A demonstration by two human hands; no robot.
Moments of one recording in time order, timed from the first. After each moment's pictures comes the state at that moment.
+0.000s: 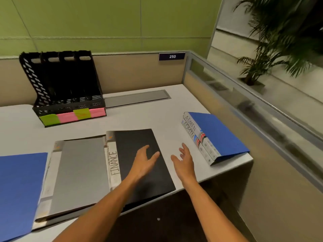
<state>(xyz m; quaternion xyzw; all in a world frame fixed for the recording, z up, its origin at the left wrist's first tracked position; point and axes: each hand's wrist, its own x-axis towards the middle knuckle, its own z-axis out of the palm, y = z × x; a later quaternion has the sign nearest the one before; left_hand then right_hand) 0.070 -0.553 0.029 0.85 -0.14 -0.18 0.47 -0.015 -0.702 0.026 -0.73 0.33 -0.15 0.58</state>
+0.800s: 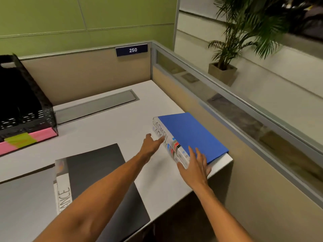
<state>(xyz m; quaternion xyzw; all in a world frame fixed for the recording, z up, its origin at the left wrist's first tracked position) 0.156 -0.785 0.027 0.78 -0.09 -0.34 0.52 -0.025 -0.866 0.008 -0.86 0.44 -0.04 0.25</state>
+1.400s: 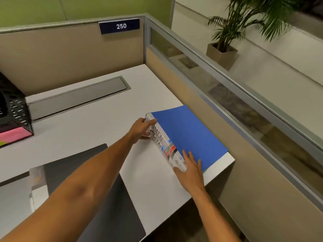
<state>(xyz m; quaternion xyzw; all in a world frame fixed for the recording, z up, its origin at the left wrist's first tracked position) 0.265 -0.831 0.003 0.76 -0.07 -0.43 0.49 0.002 -0.884 -0.025 -0.80 0.46 0.02 0.38</state>
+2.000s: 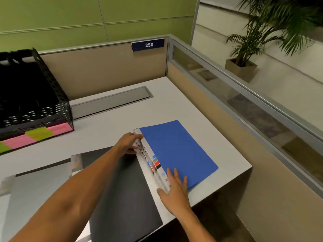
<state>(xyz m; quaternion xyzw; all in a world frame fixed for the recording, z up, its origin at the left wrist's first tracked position) 0.275 -0.689 0.007 0.79 0.02 -0.39 0.48 0.005 -0.756 -0.020 -0.85 0.36 0.11 0.37</state>
